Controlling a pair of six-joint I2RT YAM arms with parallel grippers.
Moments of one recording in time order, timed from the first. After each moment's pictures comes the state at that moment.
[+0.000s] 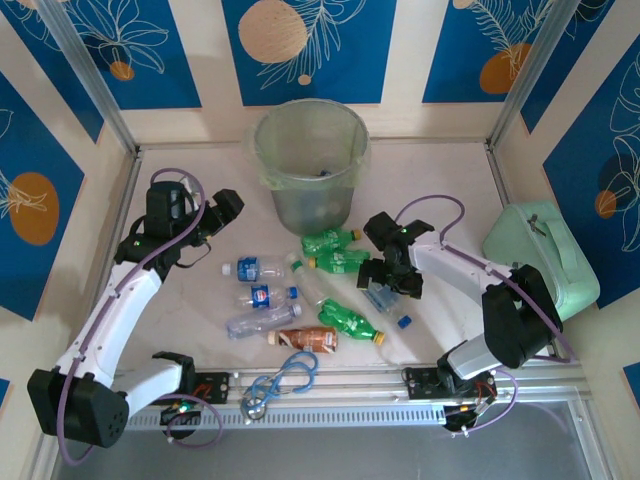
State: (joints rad) left arm -0.19 1.07 0.99 -0.52 0.25 -0.79; right arm 0.56 1.47 0.97 -1.01 -0.02 0.74
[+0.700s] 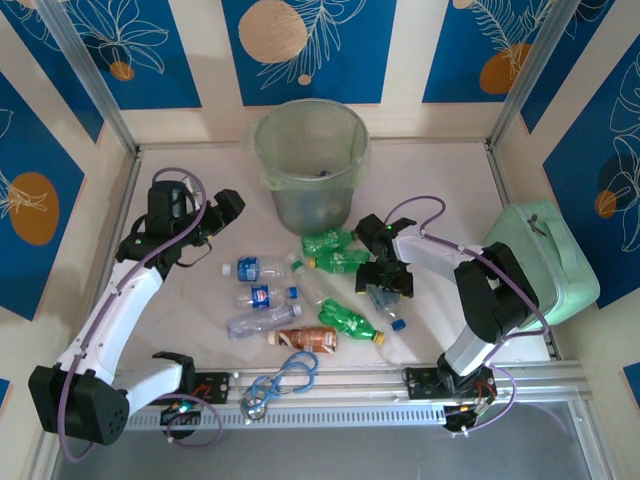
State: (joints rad) left arm -0.19 1.08 0.99 -0.52 0.27 -0.79; right arm 0.55 1.64 1.00 -0.97 -0.02 0.69
